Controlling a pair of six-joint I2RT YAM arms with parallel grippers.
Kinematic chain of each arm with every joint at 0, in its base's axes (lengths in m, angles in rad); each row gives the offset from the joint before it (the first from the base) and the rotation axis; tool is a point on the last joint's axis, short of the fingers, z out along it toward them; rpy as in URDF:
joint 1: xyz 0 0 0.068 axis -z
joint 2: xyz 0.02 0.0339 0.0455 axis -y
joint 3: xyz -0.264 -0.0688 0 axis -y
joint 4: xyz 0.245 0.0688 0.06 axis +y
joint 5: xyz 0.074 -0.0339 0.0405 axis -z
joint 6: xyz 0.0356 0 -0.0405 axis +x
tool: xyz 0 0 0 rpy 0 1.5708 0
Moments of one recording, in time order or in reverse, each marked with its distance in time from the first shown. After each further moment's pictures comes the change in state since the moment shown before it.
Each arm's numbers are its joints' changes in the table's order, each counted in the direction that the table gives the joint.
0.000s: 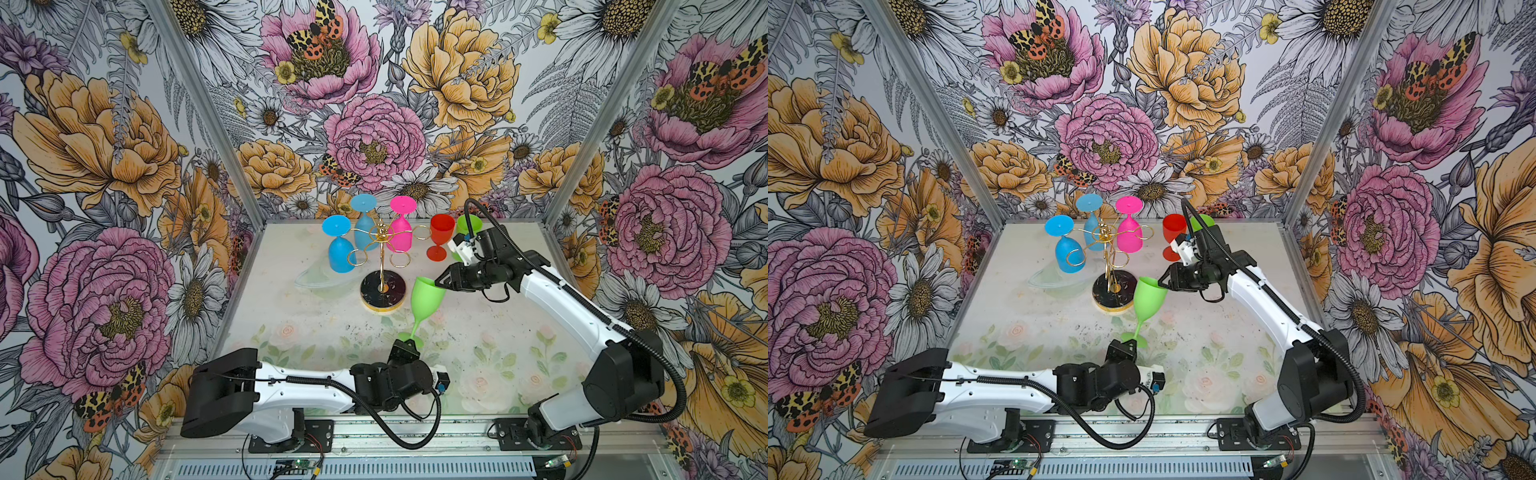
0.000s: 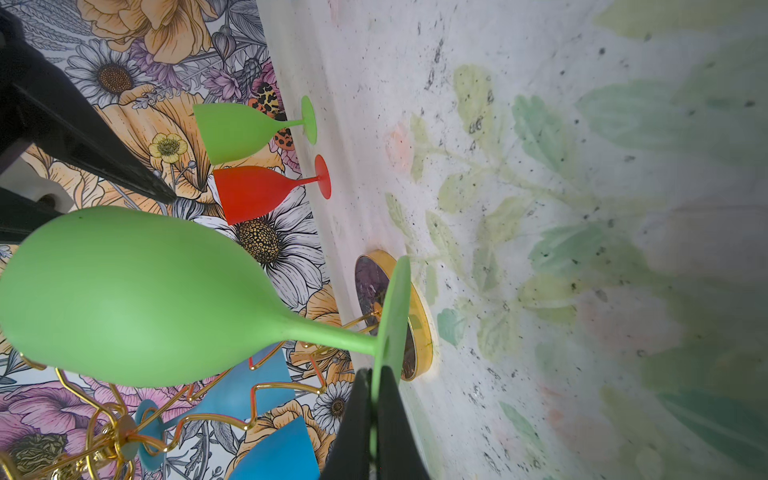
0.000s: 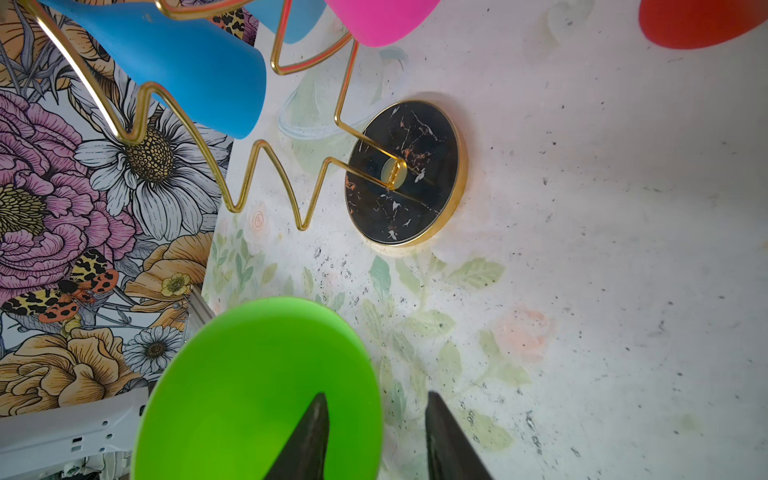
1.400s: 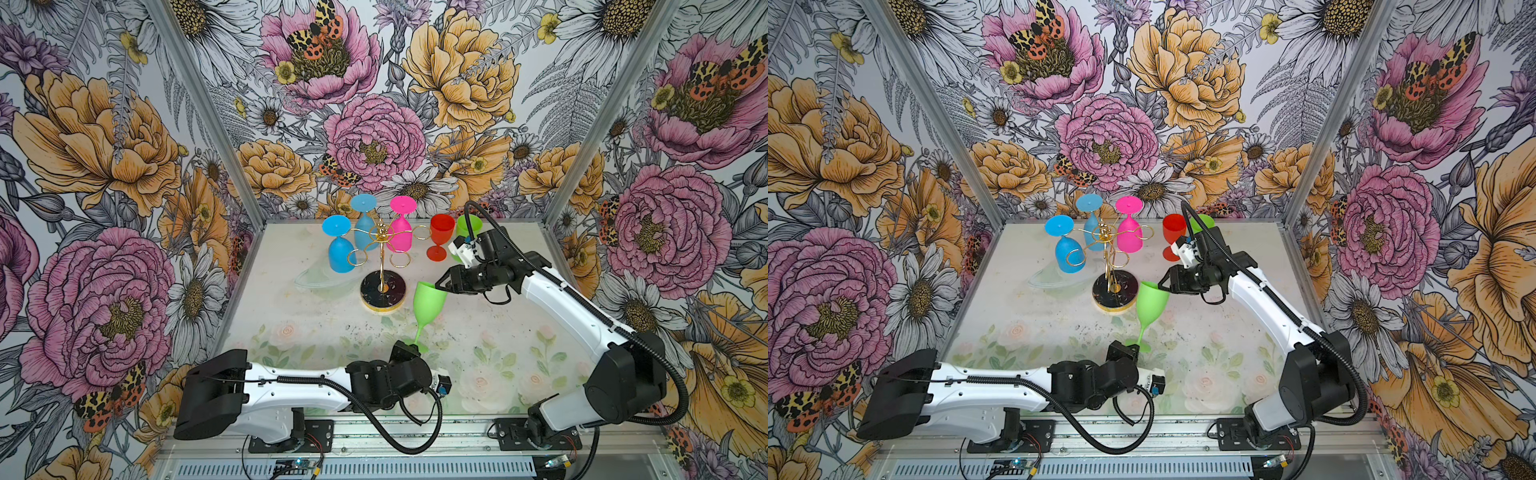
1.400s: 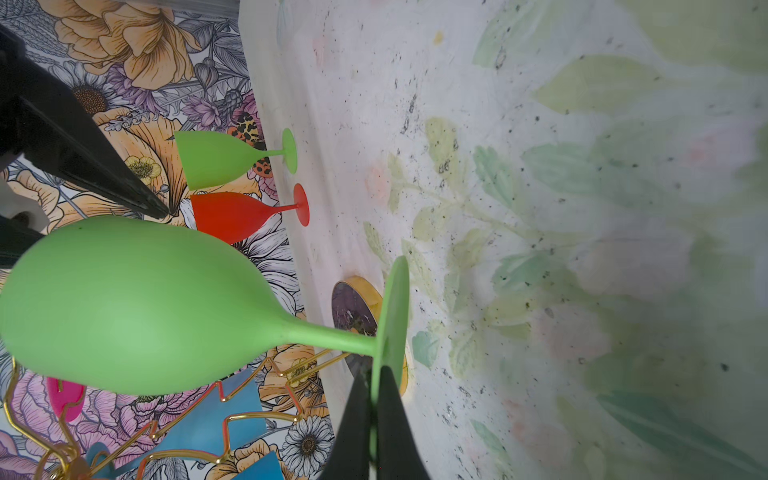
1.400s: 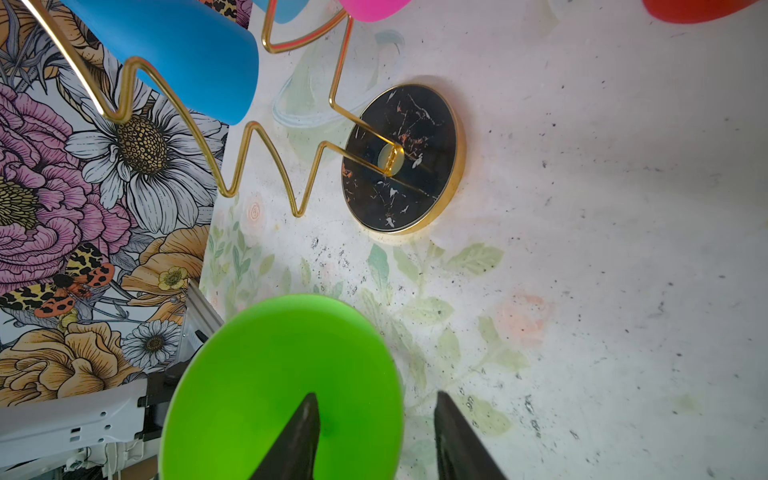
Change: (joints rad) left arm -0.002 0.048 0.031 0.107 0.128 -0.075; right arm -0.004 0.011 -0.010 0.026 0.003 -0.004
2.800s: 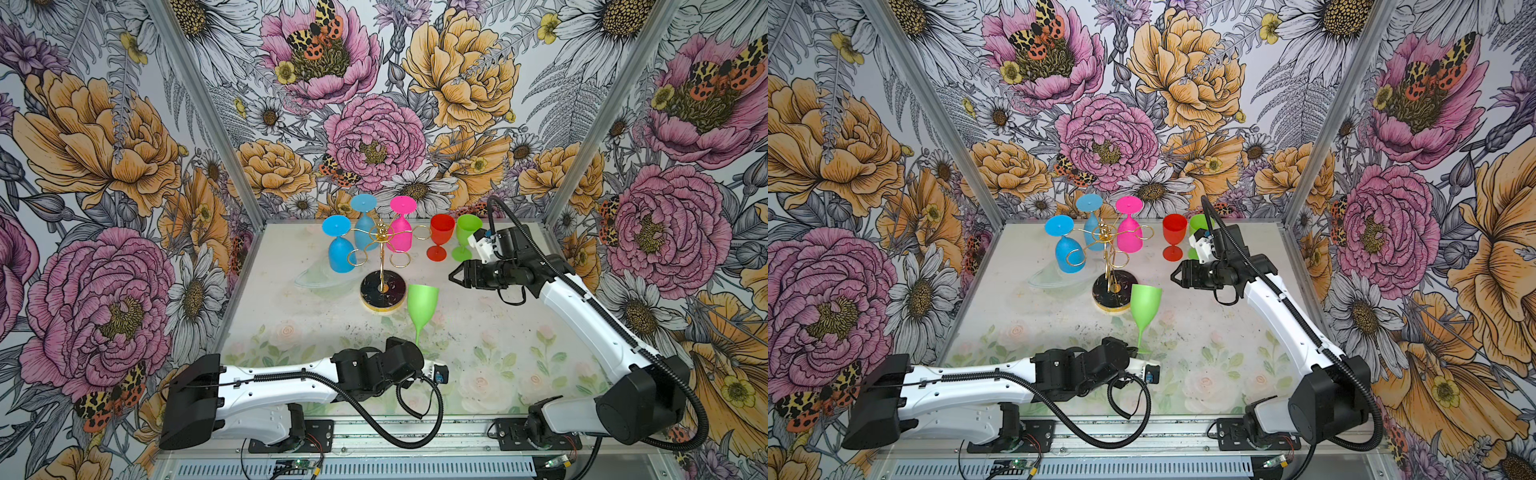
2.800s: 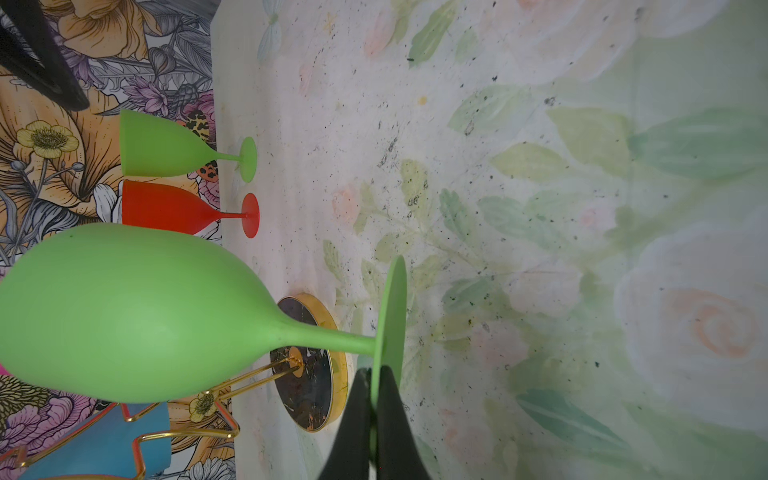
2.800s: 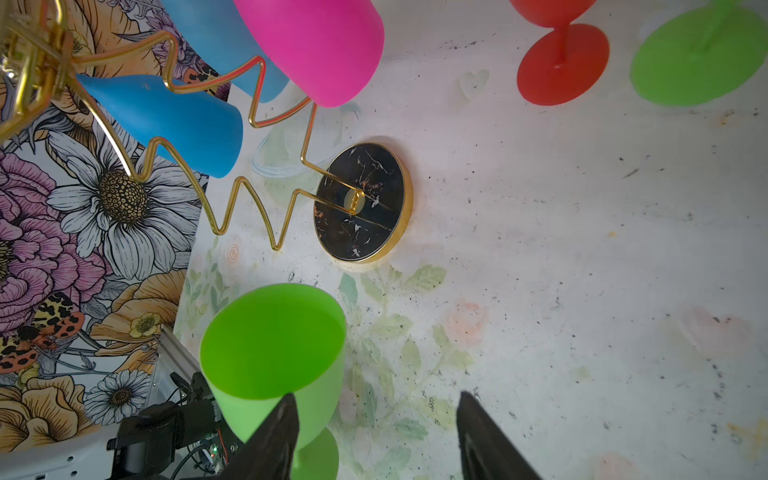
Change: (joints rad) left arm -0.072 0.085 0.068 0.176 0.246 -0.191; right arm 0.066 0.105 -0.003 0.020 0.082 0.004
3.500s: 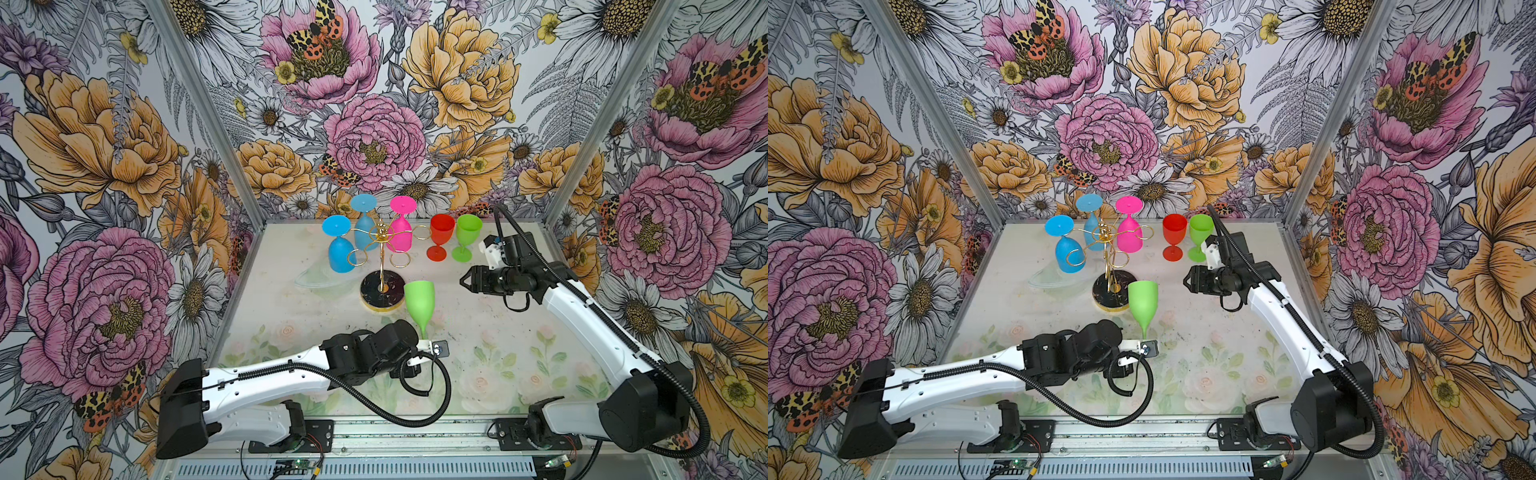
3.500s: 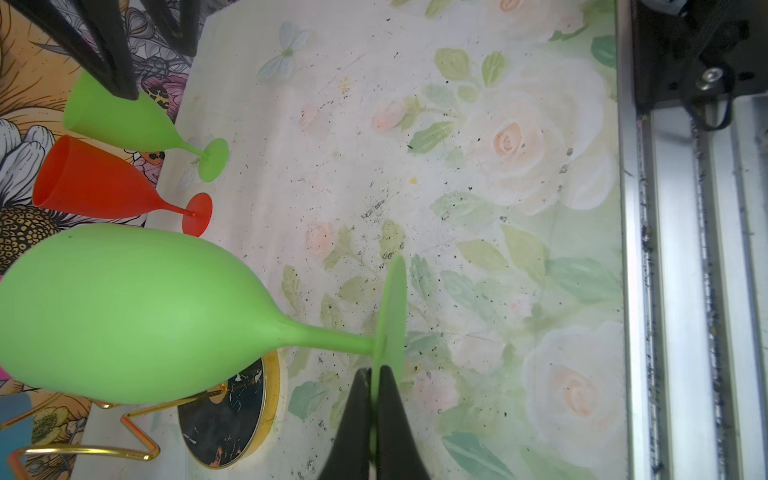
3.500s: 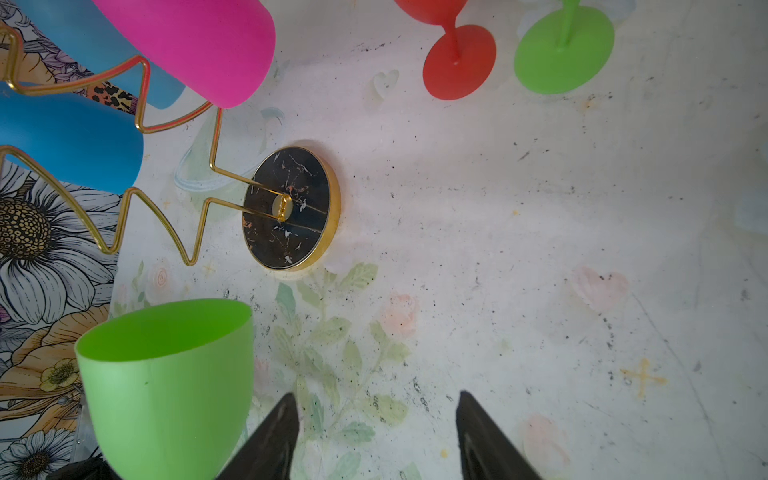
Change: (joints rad) left arm -0.092 0.047 0.100 0.090 0.249 -0.270; right arm 0.042 0.047 -0.088 -0.006 0.156 0.000
